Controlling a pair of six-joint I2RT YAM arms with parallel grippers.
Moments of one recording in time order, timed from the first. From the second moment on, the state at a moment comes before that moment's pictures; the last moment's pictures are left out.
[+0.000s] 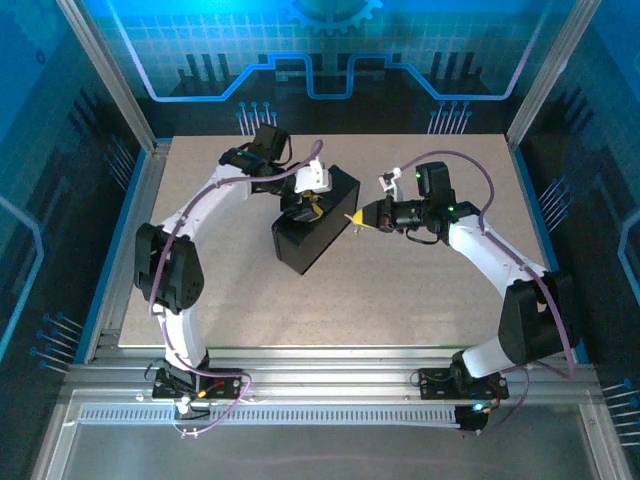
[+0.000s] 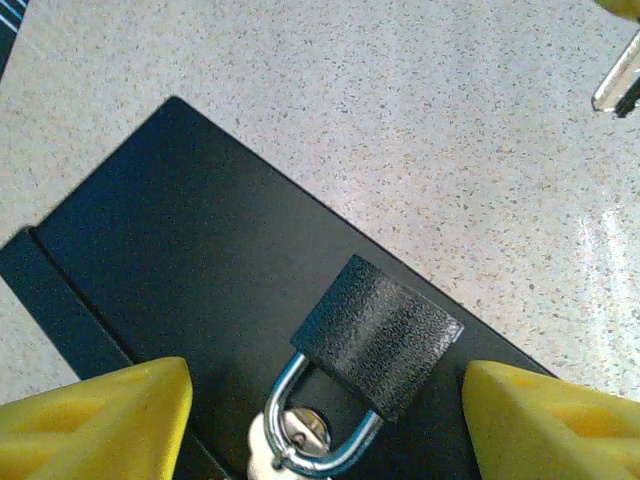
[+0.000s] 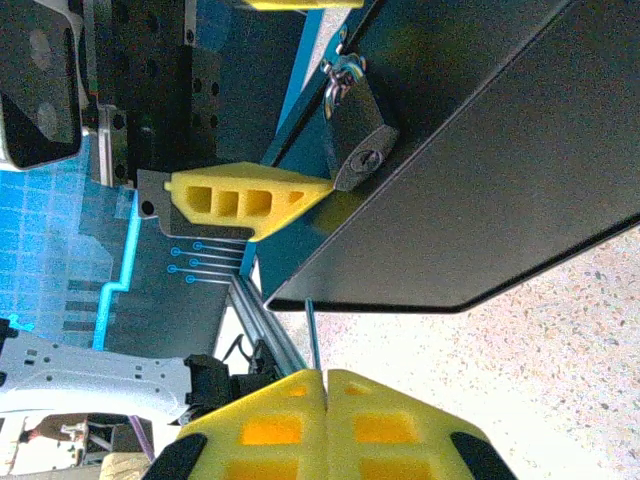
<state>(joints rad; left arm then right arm) -0.34 1.89 1.72 -0.83 0.62 1.03 0.27 1.48 1.07 -0.33 -0.94 0.54</state>
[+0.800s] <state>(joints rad) -0.34 2.00 1.85 -1.03 0.77 1.18 0.25 1.55 1.14 -0.42 -0.98 0.49</state>
